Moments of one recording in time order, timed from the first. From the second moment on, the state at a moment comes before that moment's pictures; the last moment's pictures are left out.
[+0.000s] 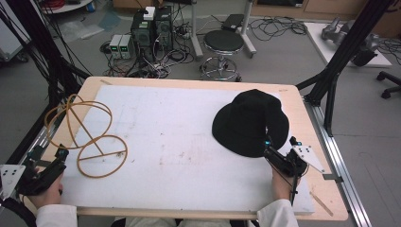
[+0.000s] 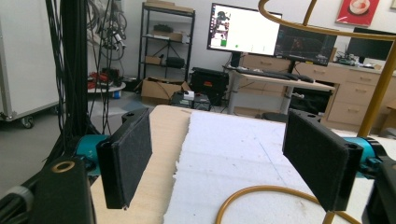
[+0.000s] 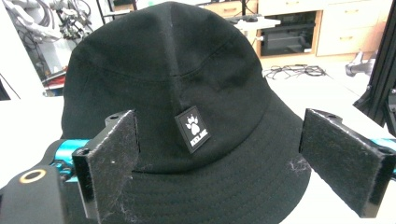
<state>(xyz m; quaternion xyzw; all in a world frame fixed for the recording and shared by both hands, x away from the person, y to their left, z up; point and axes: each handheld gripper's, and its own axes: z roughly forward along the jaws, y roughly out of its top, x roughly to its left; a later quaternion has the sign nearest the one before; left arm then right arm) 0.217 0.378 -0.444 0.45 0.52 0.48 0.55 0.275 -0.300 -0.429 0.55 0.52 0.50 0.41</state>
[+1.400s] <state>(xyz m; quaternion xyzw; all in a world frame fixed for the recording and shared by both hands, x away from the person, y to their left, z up) 0.223 0.376 -0.442 0.48 0.53 0.46 0.53 0.311 -0.282 -0.402 0.52 0.64 0.45 0.35</state>
